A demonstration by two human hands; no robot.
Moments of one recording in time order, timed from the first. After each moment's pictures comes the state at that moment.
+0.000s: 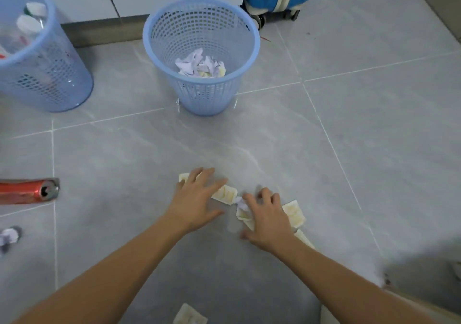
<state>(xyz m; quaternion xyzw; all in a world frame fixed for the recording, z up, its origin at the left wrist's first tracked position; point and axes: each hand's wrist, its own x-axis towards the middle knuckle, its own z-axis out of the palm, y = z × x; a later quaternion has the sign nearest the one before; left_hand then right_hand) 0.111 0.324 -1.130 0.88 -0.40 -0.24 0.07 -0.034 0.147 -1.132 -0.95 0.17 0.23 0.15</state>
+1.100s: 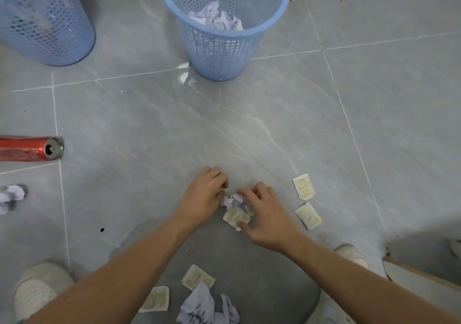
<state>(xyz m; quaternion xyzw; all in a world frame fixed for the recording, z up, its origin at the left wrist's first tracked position) 0.058 0.350 -1.164 0.86 -0.37 -0.19 0.28 -0.074 0.188 -1.132 -0.94 0.09 0.17 0.29</state>
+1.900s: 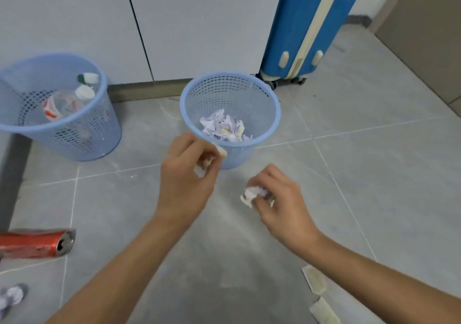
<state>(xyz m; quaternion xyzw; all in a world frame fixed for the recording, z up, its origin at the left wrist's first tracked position) 0.215 0.313 -0.965 0.81 -0.28 0.15 0.49 0.102 0.141 -0.986 -0.92 0.05 -0.12 0.37</state>
